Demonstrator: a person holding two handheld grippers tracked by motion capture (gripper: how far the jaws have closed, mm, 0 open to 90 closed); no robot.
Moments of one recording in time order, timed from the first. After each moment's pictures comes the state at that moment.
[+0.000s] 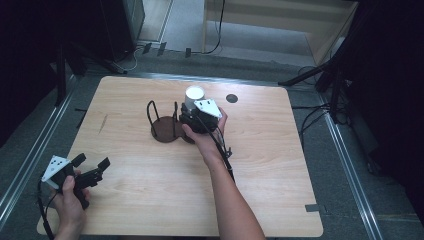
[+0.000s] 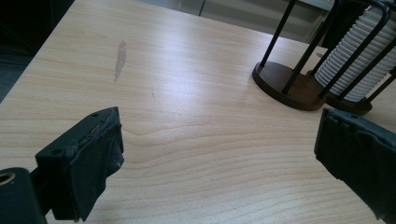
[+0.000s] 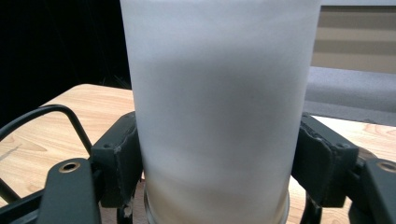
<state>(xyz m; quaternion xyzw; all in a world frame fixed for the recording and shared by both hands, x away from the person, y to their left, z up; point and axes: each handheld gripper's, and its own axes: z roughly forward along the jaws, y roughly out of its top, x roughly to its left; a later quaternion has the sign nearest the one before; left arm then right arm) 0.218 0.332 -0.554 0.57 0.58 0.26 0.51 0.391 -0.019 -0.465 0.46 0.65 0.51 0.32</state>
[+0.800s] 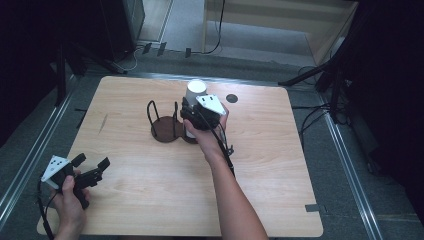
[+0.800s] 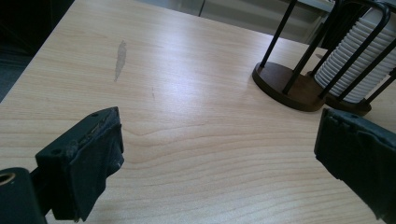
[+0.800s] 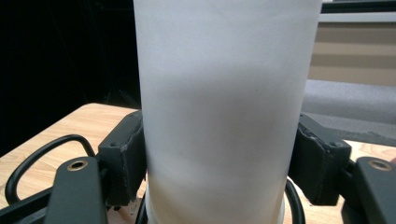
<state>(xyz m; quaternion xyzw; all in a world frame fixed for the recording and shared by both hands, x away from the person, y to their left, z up) 0.218 0.332 -0.554 0.57 0.59 0.26 0.52 0.388 -0.022 -0.444 0.45 0.64 0.53 0.32</state>
